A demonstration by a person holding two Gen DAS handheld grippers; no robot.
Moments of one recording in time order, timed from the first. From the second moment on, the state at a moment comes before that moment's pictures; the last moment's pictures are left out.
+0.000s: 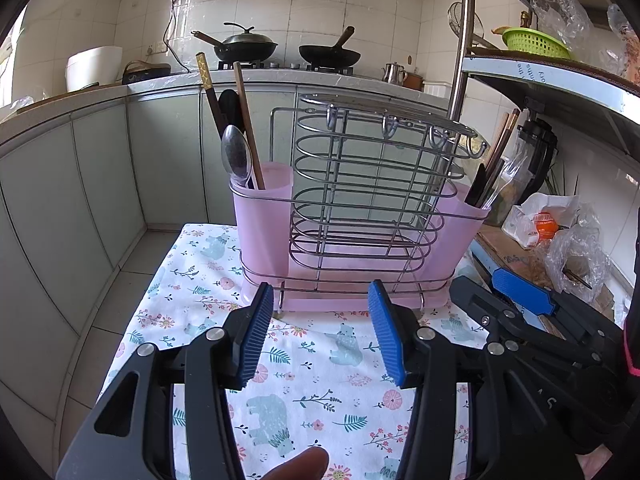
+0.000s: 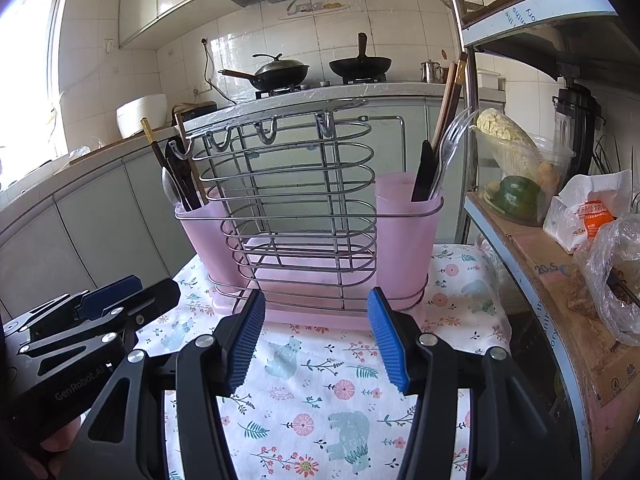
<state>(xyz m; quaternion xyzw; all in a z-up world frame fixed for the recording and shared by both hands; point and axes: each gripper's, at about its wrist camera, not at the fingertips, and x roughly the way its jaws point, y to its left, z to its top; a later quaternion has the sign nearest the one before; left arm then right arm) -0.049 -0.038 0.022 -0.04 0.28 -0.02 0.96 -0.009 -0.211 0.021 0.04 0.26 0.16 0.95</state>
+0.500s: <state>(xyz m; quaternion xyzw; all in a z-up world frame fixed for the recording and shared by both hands) -0.048 -0.037 0.023 -0.04 0.27 -0.01 0.96 -0.009 -0.211 0.021 0.04 0.26 0.15 0.95</state>
